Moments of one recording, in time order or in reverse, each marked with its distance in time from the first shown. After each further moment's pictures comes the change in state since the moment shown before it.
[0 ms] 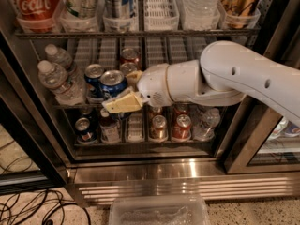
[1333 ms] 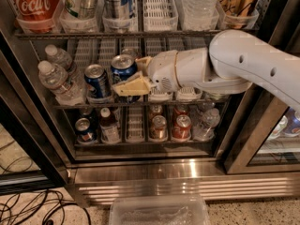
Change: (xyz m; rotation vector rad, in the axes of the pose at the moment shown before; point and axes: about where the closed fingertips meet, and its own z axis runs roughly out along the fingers) arm -0.010 -0.048 -0.017 0.077 -0.025 -0.027
